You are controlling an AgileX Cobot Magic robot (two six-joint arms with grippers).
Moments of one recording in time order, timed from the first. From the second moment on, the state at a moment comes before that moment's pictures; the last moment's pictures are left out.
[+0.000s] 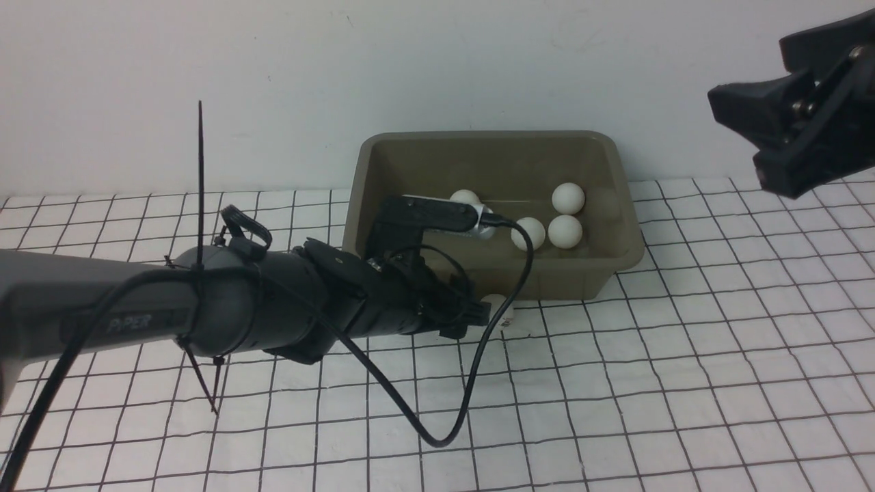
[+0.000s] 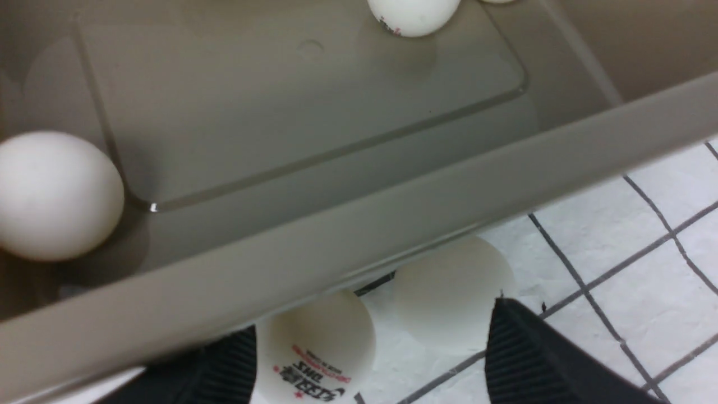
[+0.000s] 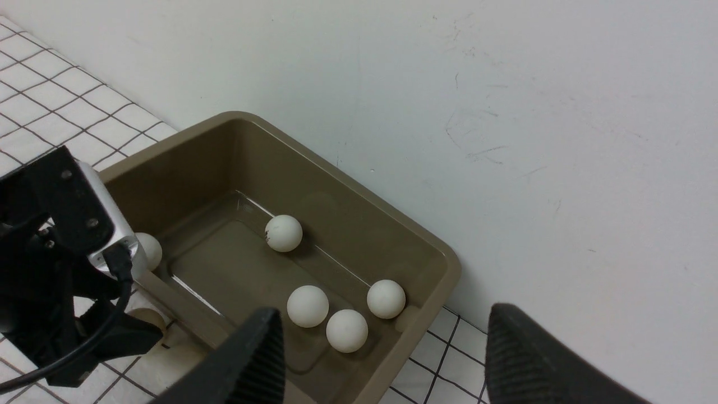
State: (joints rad) right arm 0.39 1.07 -1.07 -0.02 0.54 -0.31; left arm -0.57 1.93 -1.12 -1.34 -0.02 1.08
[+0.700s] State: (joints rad) right arm 0.39 1.07 -1.07 -0.02 0.53 -0.31; left arm -0.57 1.93 -1.07 -1.36 -0.06 1.10
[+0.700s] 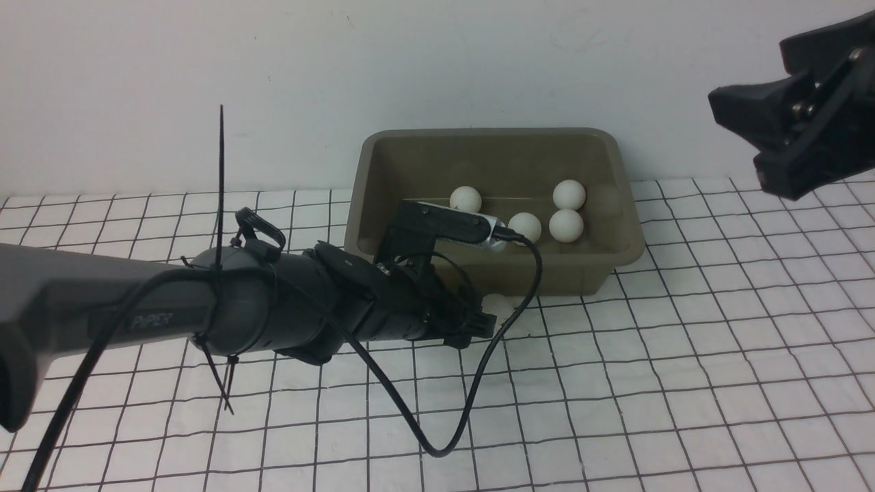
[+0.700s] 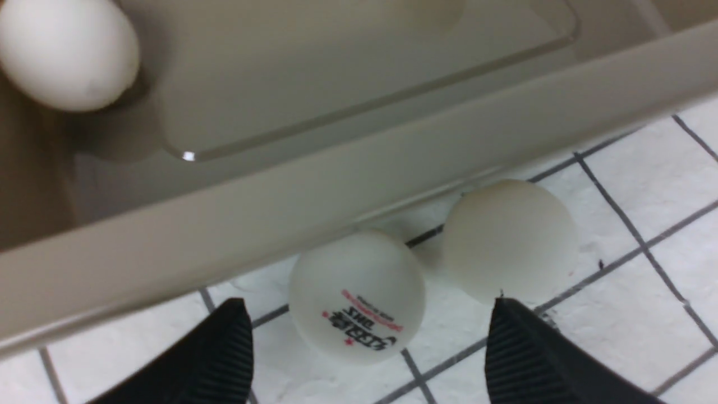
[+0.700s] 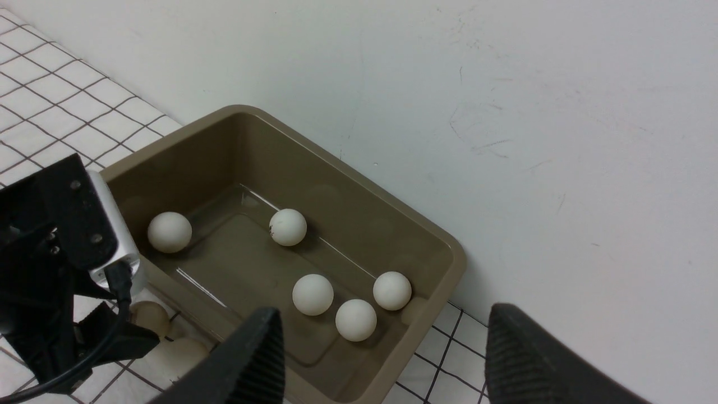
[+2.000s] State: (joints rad) right arm 0.39 1.07 -1.07 -0.02 0.53 -0.31; left arm -0.57 1.99 -1.09 -1.36 -0.07 1.12
